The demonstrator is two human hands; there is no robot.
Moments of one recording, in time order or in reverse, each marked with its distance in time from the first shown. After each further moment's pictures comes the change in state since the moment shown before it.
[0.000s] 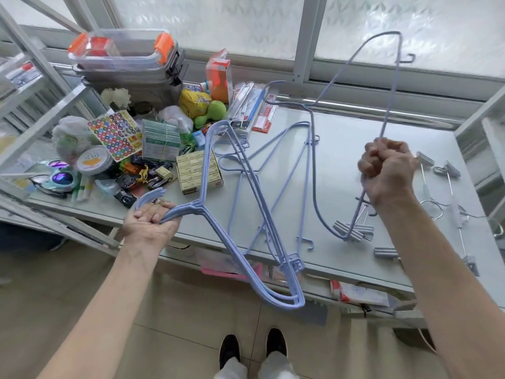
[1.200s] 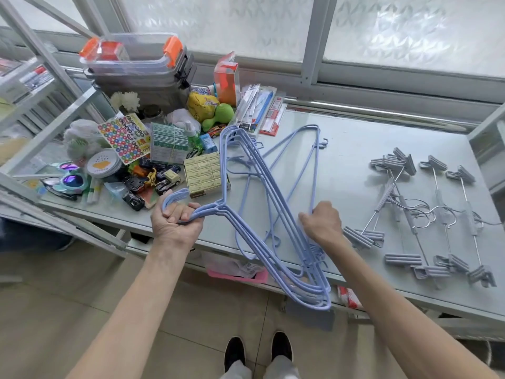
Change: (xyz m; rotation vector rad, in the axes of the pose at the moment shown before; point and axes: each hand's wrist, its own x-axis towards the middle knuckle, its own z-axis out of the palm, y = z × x) left_hand 0.006 -0.029 0.004 0.151 -0.067 0.020; right_hand -0.043 0.116 -0.012 -1.651 -0.078 0.133
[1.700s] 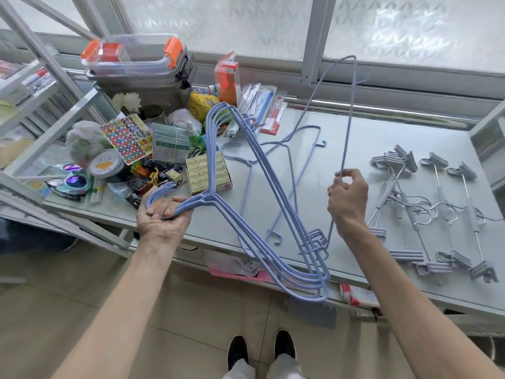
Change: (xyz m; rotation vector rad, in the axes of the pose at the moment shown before) left_hand 0.005 0.028 -0.006 -0.172 -0.063 -0.011; right_hand 0.024 0.002 -0.027 0.728 0.298 -0.150
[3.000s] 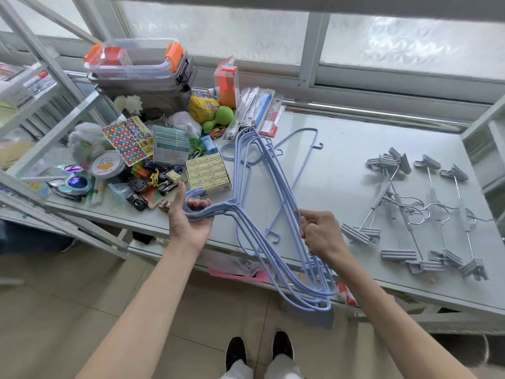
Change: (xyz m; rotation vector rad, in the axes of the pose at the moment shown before) left_hand 0.017 -0.039 -0.020 0.388 0.038 0.024; right_hand -0.064 0.015 -0.008 -0.254 -0.467 0.001
